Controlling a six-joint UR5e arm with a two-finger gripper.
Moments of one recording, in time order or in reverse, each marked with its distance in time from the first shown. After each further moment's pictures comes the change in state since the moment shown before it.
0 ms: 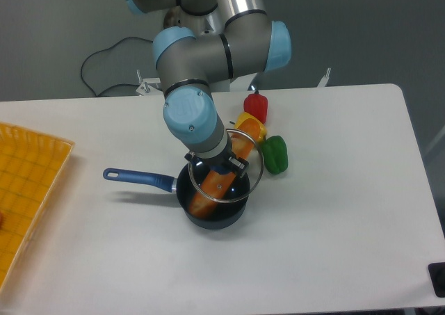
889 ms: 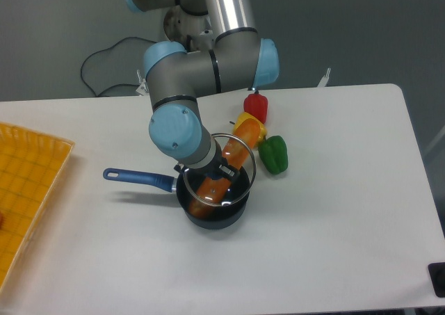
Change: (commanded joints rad) arm -0.026 -0.040 0.003 0.002 0.008 -0.046
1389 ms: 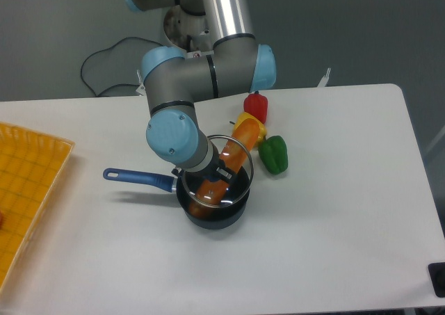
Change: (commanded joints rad) arm -0.008 -0.009 0.002 0.000 0.000 -0.005
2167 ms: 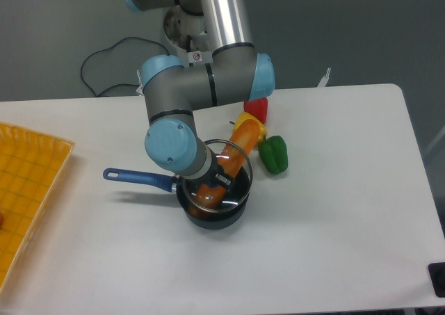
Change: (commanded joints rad) arm -0.003 -0.034 0.025 0.005 0.000 -0.026
